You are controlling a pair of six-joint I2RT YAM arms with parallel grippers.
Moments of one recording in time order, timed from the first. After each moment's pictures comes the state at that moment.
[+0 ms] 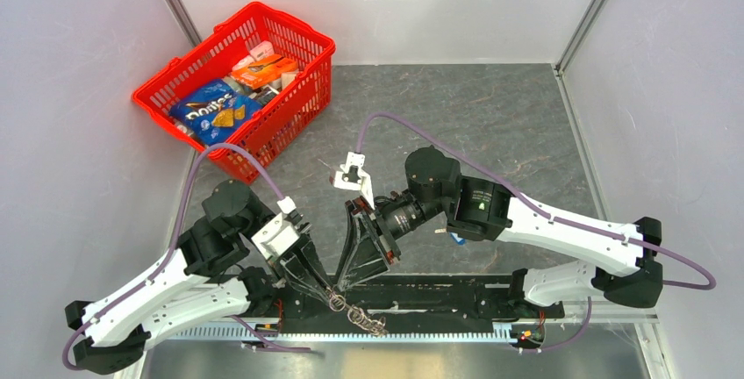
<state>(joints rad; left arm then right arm) -0.99 0.64 0.87 -0.13 1.29 -0.18 1.24 1.28 1.33 -0.16 -0.85 0.68</state>
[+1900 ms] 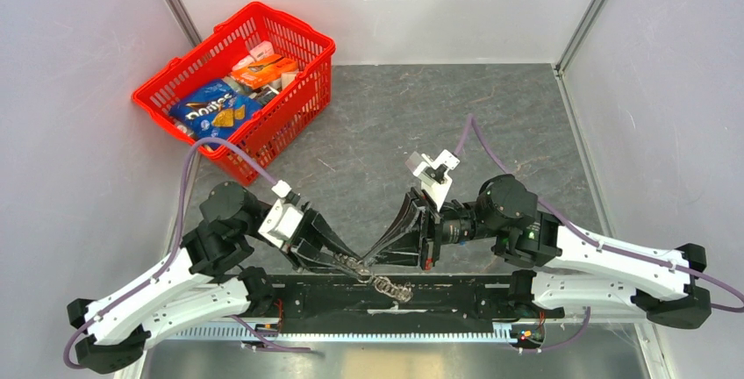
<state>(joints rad) -0.99 0.64 0.84 0.02 0.98 -0.15 1.27 0.93 0.98 0.20 -0.49 0.67</state>
